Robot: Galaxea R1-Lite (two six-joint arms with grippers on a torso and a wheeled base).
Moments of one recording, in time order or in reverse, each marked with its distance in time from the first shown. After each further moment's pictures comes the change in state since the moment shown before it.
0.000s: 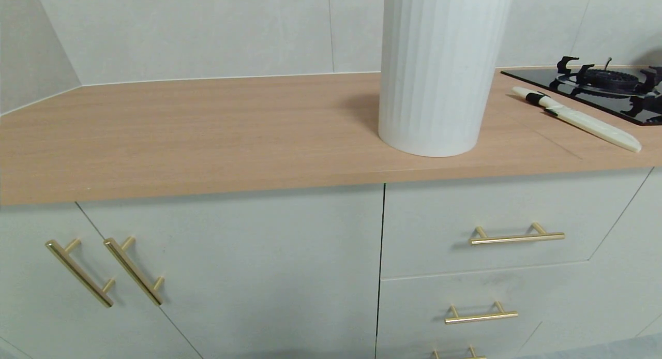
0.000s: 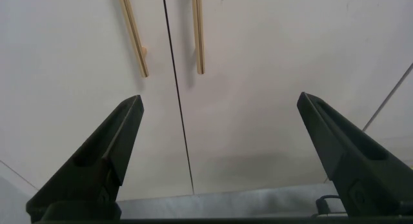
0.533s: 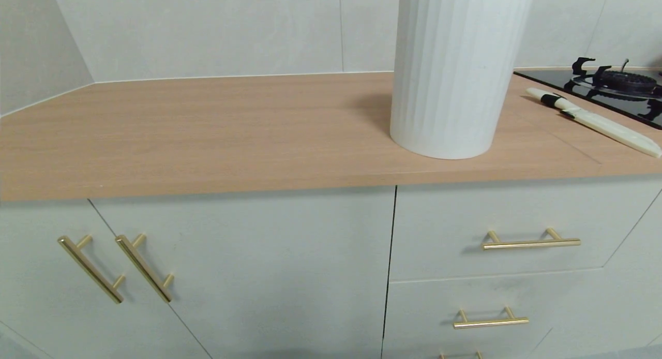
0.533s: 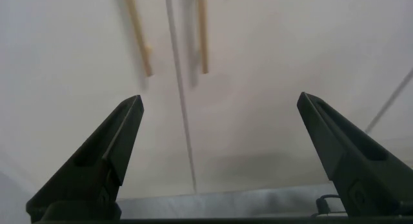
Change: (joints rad) left arm 0.000 0.000 0.000 0.000 0.000 0.000; right arm -0.001 0.000 0.000 0.000 0.000 0.000
